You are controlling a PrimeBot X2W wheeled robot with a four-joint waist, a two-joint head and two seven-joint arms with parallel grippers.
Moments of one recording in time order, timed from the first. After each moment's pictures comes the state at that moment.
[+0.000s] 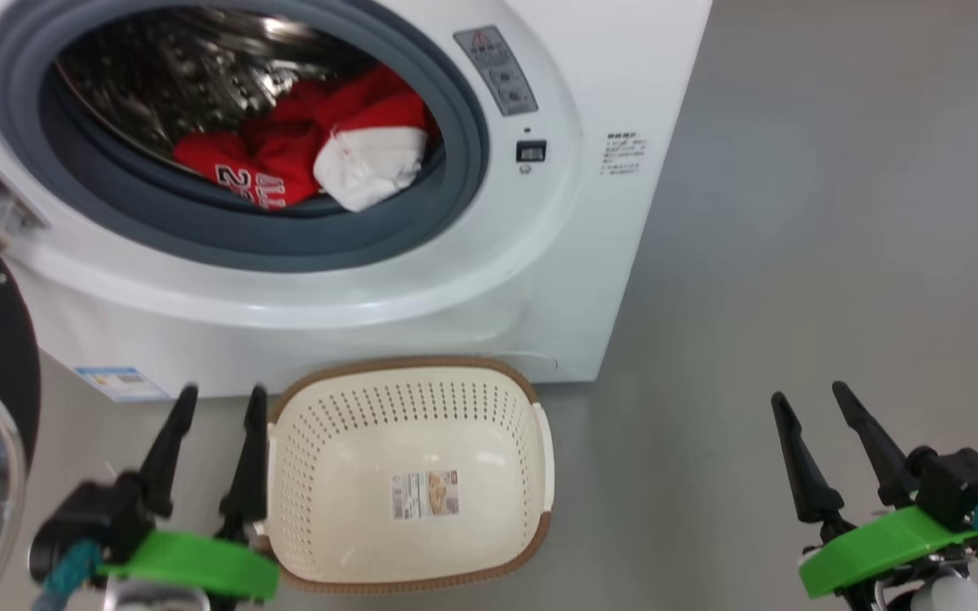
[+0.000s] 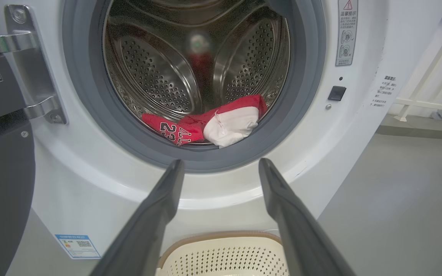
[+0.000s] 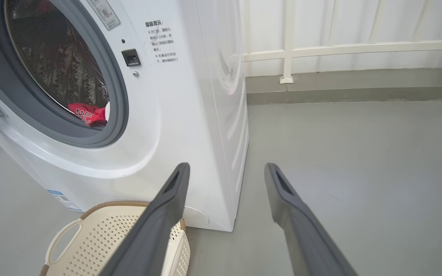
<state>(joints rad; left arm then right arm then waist) -0.16 0.09 0.00 0.26 -0.28 -0.13 -0.26 -0.05 -0.15 0.05 0.27 0.38 0.12 -0.25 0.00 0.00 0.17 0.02</state>
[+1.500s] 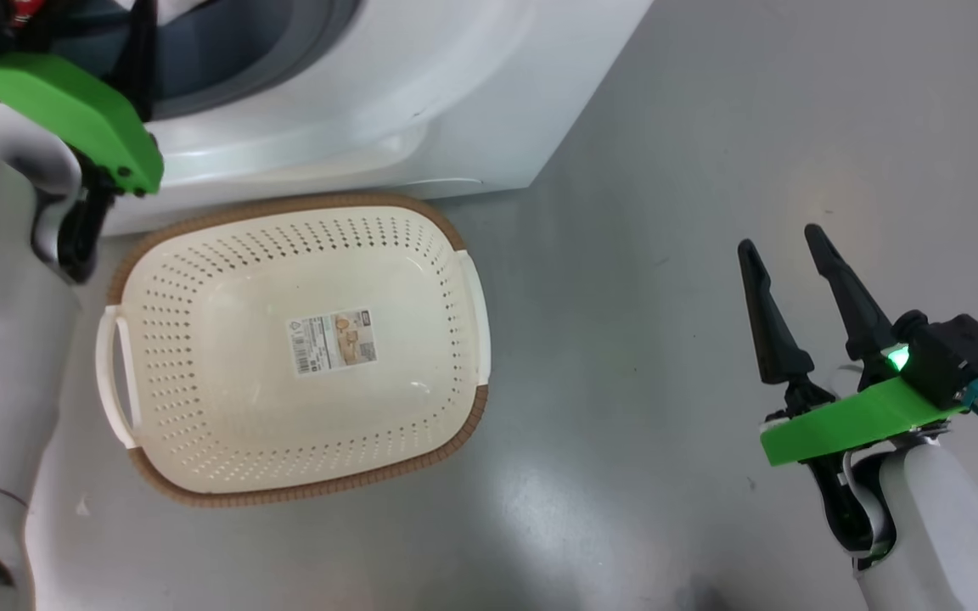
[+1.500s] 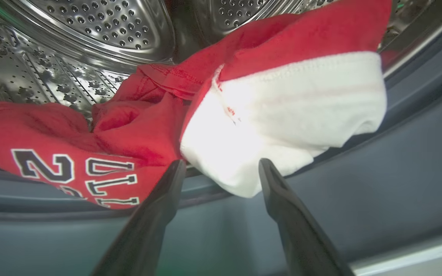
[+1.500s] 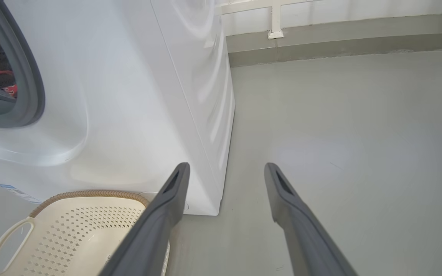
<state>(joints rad) -1.24 0.26 -0.43 1.08 -0.60 -0.13 -0.13 -0.31 -0.10 0.09 0.23 0.38 0.12 -0.26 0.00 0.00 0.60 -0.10</state>
